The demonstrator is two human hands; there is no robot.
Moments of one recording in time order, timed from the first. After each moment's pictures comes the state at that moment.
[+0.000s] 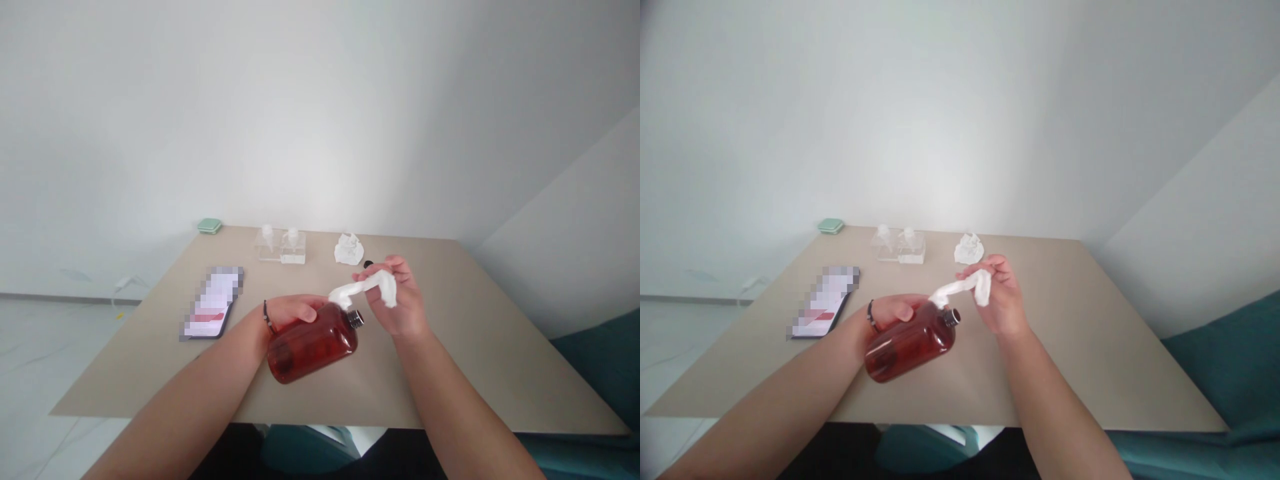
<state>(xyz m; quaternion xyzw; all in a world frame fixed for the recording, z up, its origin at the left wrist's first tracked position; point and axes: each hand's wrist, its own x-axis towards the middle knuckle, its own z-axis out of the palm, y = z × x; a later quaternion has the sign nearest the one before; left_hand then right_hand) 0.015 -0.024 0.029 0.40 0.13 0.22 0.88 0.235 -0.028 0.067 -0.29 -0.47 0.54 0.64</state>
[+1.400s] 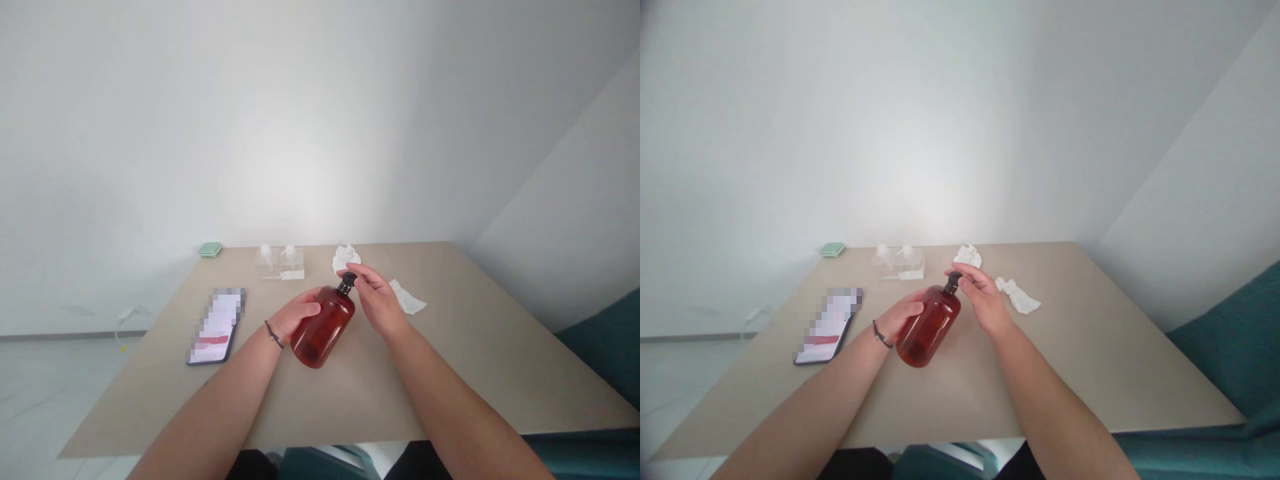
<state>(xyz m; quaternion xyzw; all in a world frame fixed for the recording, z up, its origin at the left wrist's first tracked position) 0.028 -0.009 0.019 0.42 0.17 0.35 0.82 0.230 -0.004 0.036 -0.32 -0.58 0.47 0.59</state>
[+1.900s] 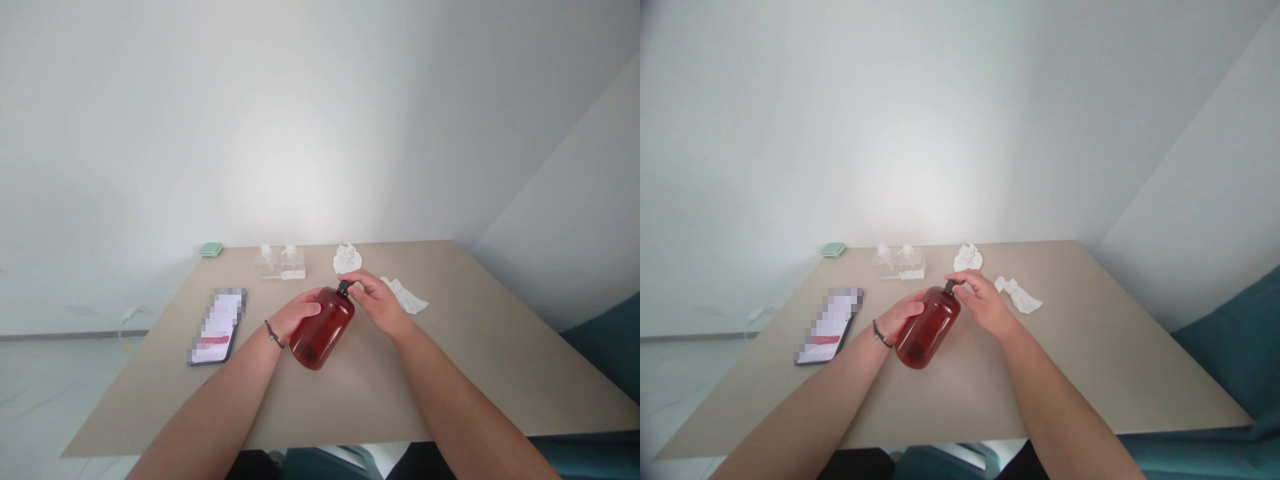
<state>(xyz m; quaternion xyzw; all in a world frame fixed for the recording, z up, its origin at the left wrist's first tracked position) 0.027 -0.009 0.020 0.43 0.19 0.35 0.81 0.240 -0.009 0.051 -0.39 -0.72 0.32 0.48</state>
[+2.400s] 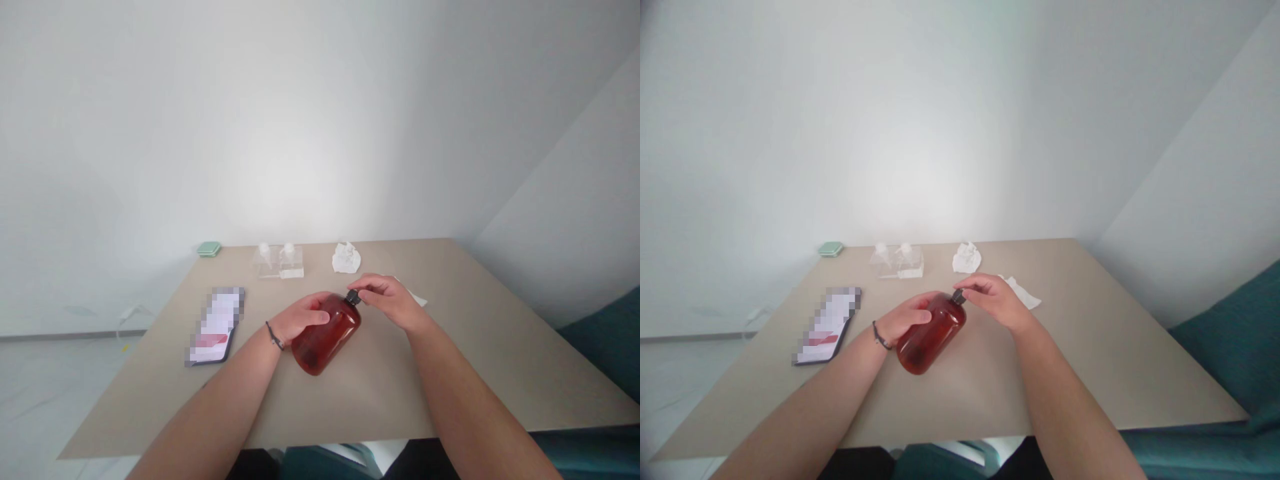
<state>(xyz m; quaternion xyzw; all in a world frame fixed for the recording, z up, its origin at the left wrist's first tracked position) 0.033 -0.015 0.028 0.47 0.21 0.30 0.80 0.266 -0.008 0.060 -0.38 -0.70 0.44 0.40</state>
